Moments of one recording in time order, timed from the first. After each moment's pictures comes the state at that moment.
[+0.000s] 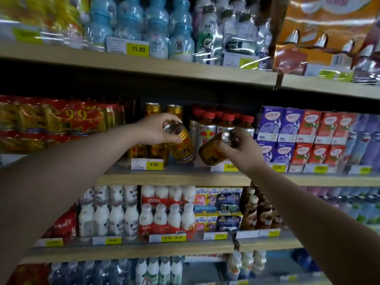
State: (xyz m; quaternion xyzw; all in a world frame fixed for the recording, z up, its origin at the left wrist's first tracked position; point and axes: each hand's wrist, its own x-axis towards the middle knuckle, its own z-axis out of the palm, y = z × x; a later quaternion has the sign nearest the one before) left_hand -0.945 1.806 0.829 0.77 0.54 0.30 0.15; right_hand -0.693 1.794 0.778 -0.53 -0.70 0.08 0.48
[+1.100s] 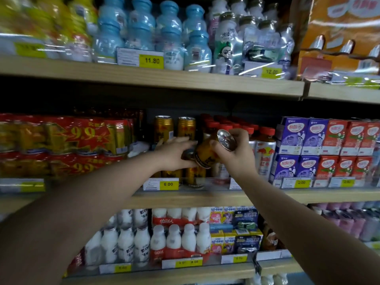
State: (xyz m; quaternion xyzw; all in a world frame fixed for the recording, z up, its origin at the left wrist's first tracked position) left_hand -0.954 1.873 0.795 0.82 0.56 0.15 -0.02; right_hand -0.758 1.839 0.780 -0.45 -0.65 0.15 0.60
